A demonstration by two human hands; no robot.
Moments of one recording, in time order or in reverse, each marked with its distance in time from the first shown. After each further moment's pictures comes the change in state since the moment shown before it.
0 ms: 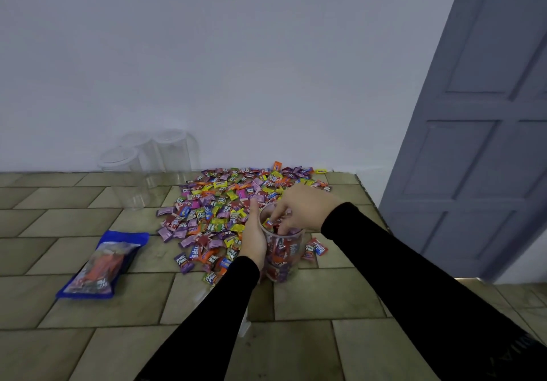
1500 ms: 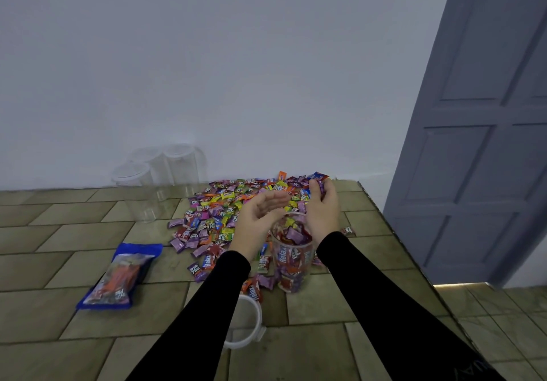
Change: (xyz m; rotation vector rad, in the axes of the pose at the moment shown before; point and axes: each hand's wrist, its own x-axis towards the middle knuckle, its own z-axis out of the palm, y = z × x) left_hand -0.020 0.054 -0.019 0.353 -0.246 0.499; right_hand 0.018 -0.006 0.048 1.175 1.087 0.480
